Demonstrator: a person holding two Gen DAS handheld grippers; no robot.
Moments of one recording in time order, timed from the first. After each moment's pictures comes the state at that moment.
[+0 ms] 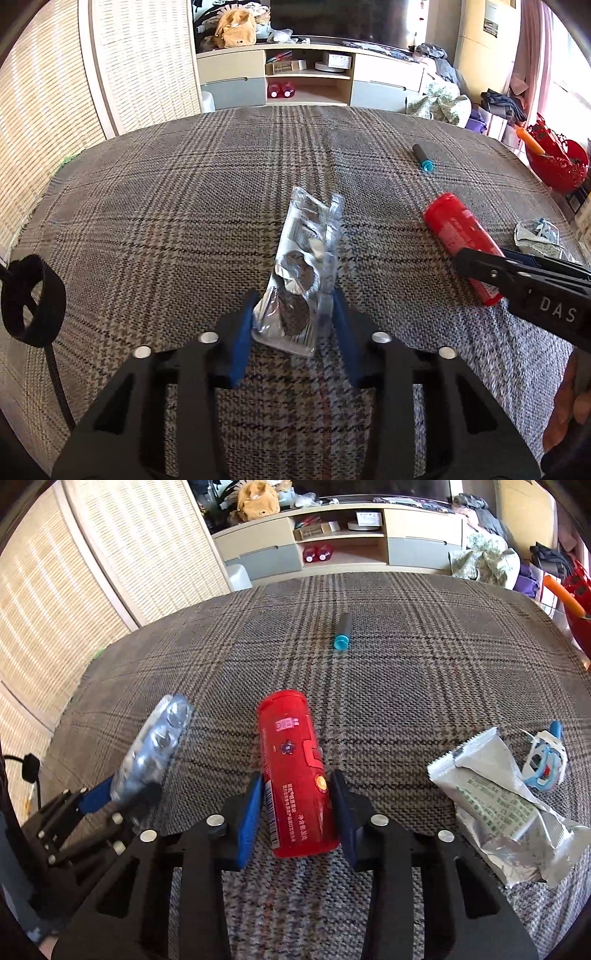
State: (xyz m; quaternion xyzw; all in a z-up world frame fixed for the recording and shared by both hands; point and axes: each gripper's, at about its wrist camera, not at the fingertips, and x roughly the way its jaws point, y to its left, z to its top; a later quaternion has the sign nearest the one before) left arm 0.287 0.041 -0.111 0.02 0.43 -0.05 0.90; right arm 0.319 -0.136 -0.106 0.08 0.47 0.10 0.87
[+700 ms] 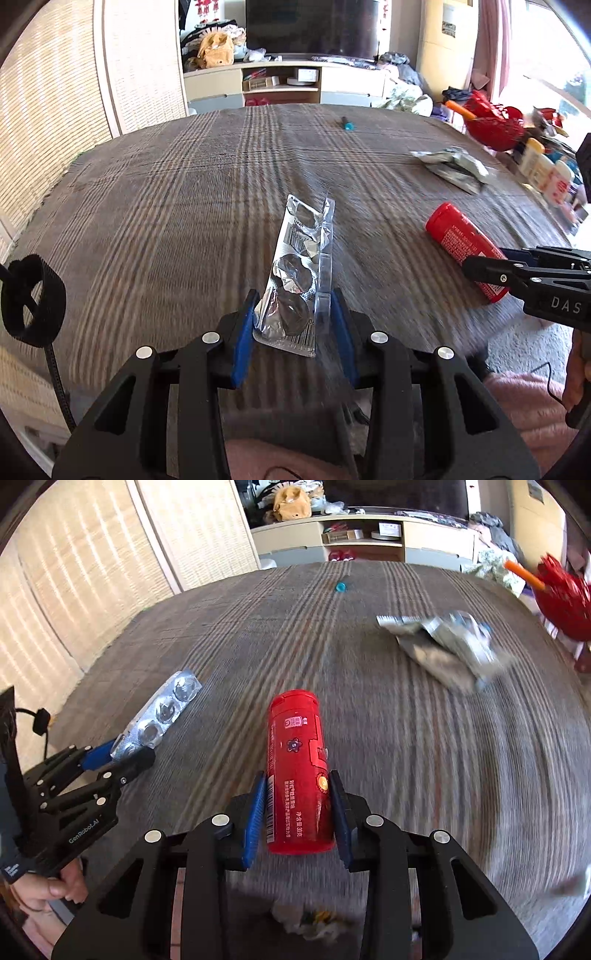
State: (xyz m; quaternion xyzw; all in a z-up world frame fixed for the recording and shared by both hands) left arm 0.117 0.036 -0.110 0.04 0.39 -0.10 0.91; right arm 0.149 -0.158 -0.107 0.06 0.45 0.15 0.88
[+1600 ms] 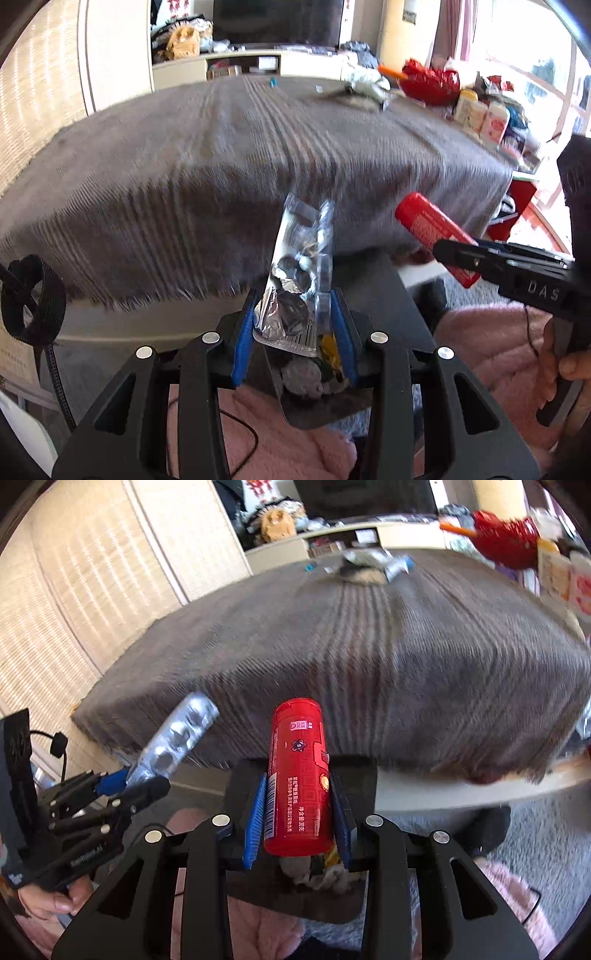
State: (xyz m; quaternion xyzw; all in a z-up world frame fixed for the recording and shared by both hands) left arm -0.012 -0.011 -0.162 0.04 0.41 -0.16 0.90; right arm 0.017 -0.198 -0.162 0.11 0.42 0.13 0.89
